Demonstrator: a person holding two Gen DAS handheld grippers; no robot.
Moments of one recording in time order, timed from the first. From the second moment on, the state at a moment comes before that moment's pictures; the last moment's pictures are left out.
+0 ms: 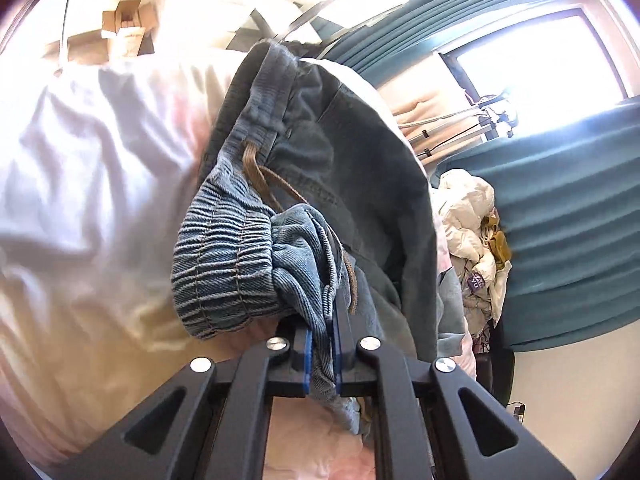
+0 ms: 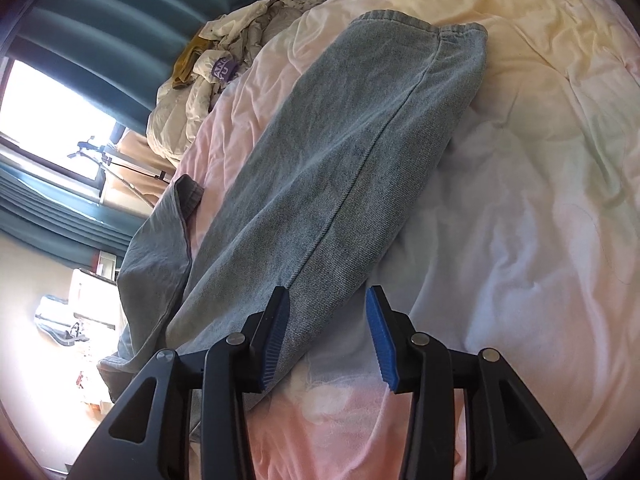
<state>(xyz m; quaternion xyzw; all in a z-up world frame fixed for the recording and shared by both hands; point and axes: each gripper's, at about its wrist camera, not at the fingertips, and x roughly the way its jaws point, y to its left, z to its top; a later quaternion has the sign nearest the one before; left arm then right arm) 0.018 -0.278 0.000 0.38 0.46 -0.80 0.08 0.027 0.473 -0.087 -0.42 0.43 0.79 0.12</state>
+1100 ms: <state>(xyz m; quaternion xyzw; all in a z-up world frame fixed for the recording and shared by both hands) 0.069 -0.276 0.036 0.45 0.26 -0.85 0.05 0.021 0.490 -0.088 -0.41 0.42 0.79 0.16</state>
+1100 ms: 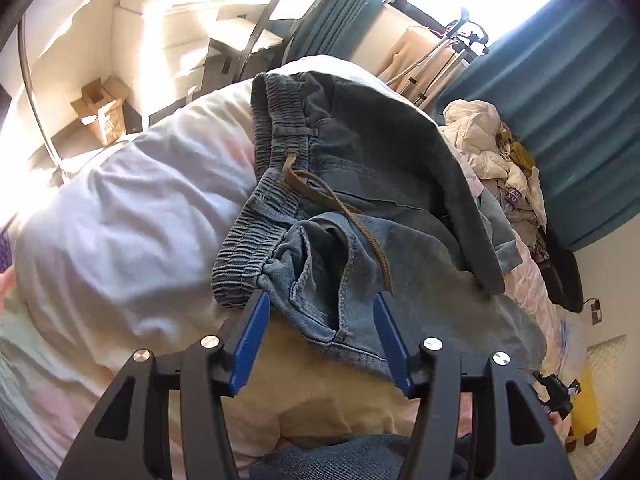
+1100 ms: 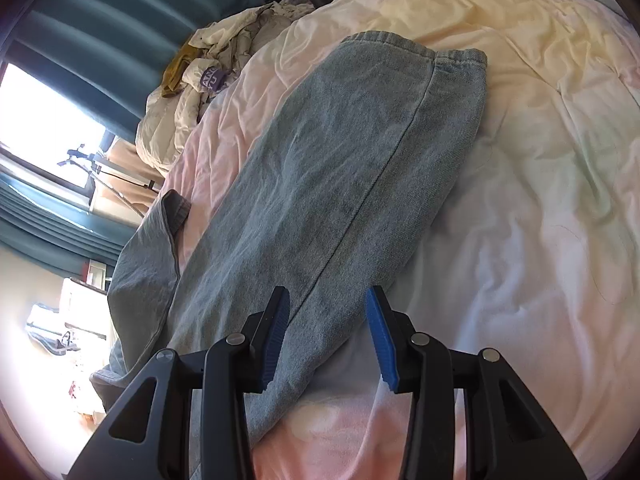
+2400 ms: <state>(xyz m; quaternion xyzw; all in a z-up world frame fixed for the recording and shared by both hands) -0.091 0.041 -0.060 0.48 0.13 -0.85 -0.16 -0.016 0.615 -0.160 -0.30 0.47 0.80 0.23</state>
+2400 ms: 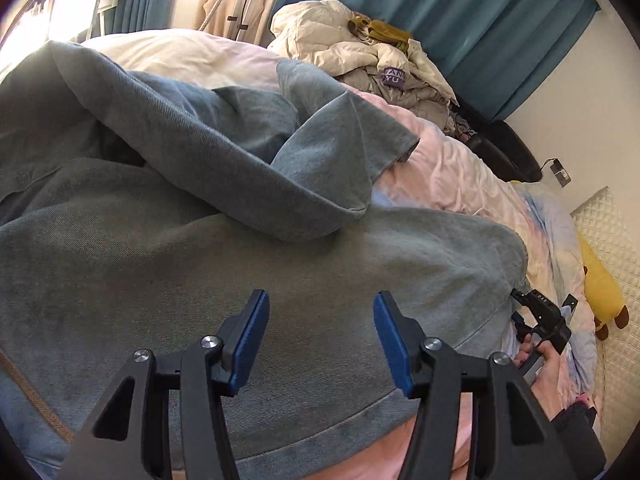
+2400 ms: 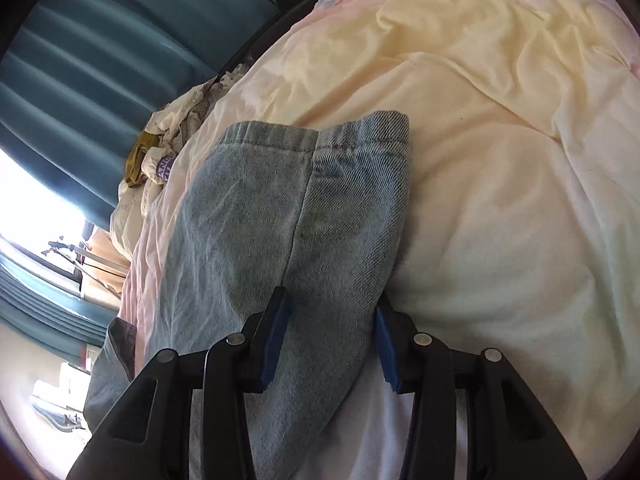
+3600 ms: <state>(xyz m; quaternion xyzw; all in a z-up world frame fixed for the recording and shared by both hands) -0.111 0.029 -0.059 0.45 0.08 -0.87 -0.17 -0.013 0.604 -0.127 -0.34 0.34 0.81 0.34</state>
